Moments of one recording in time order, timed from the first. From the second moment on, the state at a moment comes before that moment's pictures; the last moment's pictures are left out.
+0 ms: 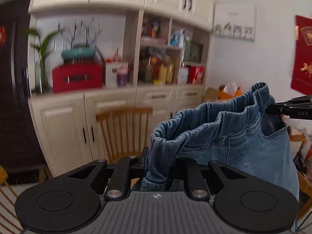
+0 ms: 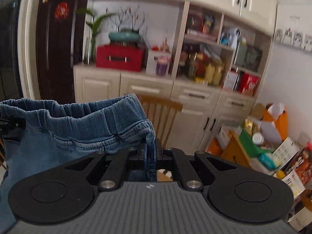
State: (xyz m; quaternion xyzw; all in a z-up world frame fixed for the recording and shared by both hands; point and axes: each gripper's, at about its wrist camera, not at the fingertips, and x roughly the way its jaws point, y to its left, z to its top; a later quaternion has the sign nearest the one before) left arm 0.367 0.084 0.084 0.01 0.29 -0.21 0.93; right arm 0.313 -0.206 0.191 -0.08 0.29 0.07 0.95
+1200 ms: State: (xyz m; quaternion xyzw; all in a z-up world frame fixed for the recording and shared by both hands) left arm 0.566 0.068 -0.210 0.07 0.39 -0.02 0.92; right arm 0.546 -0.276 -0.186 0.04 0.42 0.09 0.90
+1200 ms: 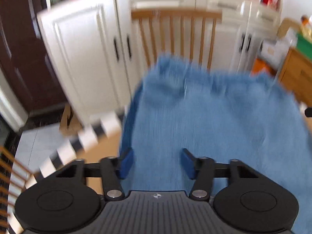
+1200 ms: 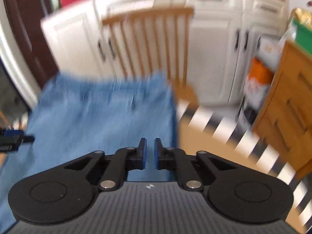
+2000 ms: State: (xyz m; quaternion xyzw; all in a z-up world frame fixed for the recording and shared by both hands) left arm 0.082 0.277 -0.142 0.06 0.48 -0.12 0.87; right arm 0.082 -0.062 -0.170 0.24 0.46 0.21 0.82
